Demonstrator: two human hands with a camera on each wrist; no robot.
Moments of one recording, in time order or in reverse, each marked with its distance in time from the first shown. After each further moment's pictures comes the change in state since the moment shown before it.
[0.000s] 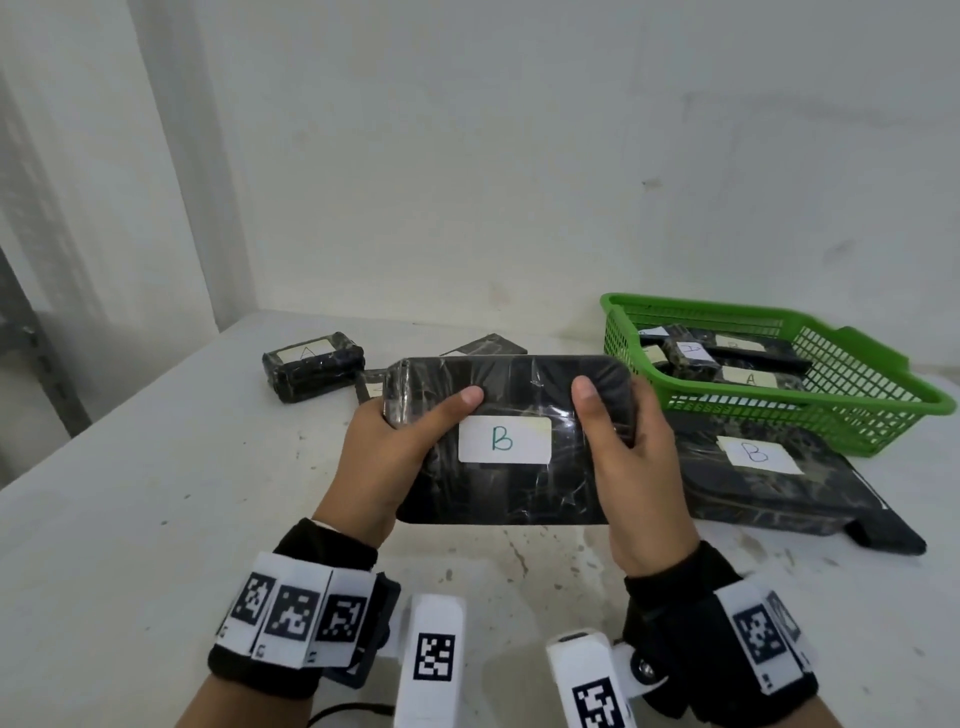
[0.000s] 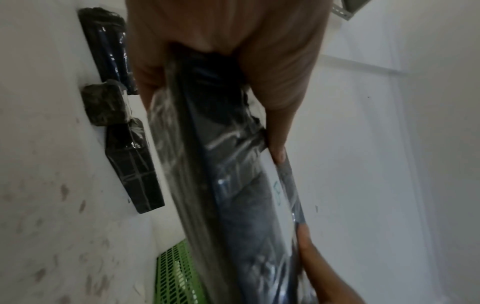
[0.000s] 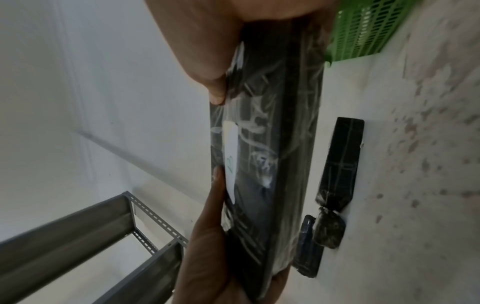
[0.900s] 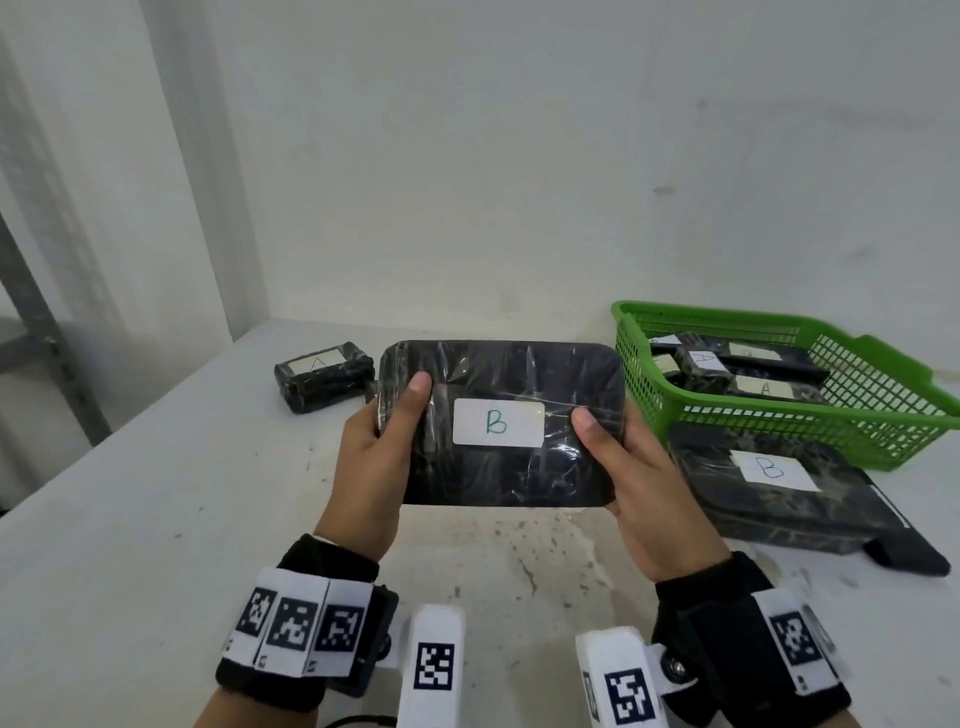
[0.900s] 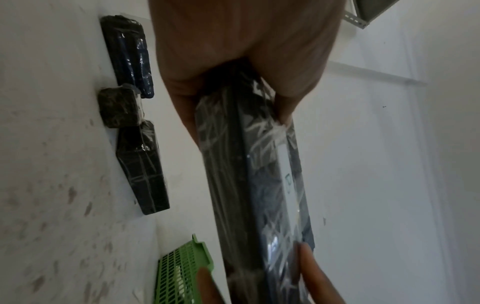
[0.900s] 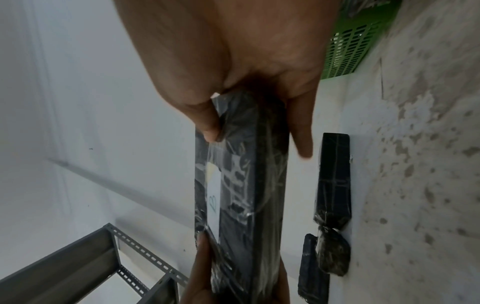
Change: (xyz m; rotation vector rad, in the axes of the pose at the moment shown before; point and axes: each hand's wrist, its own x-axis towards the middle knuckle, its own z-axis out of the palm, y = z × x) left_hand 0.007 0.000 -0.006 -0.141 0.028 0.091; right_hand 0.012 0.002 -0.010 0.115 -0.294 0.195
